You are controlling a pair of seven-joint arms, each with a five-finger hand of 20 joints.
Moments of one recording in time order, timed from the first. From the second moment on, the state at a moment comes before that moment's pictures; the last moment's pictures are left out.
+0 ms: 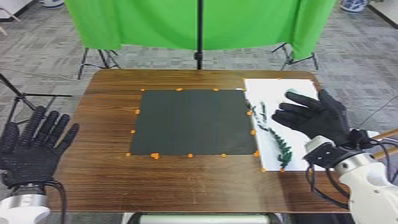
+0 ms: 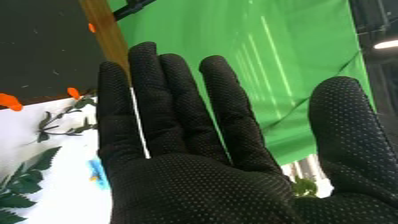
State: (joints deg) left arm 135.1 -60.9 -105.8 -124.4 3.9 3.4 23.6; right arm -117.3 -64.9 103.1 -124.3 -38.3 -1.5 12.7
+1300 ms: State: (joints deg) left arm 134.4 -60.5 -104.9 -124.6 3.1 3.5 23.6; right arm -117.1 -49.4 84.2 -129.9 -134.2 -0.2 41.0
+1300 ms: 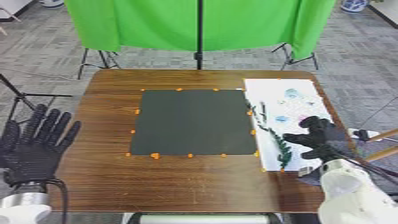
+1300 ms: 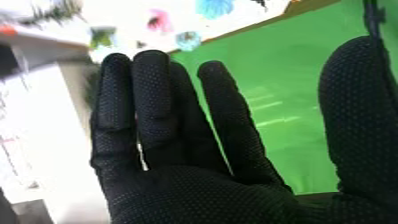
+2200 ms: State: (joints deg) left arm 132.8 -60.5 -102.9 -123.9 3.5 3.5 21.8; right arm -107.7 -56.2 71.9 -120.1 -135.4 0.5 49.7
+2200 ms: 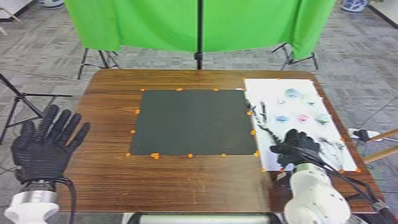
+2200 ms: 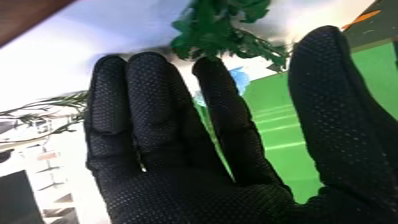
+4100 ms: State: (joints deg) left arm 136.4 -59.9 -107.9 -121.8 -1.4 4.6 24.3; right arm -81.6 -57.9 51.2 -115.4 -127.1 13.2 41.0
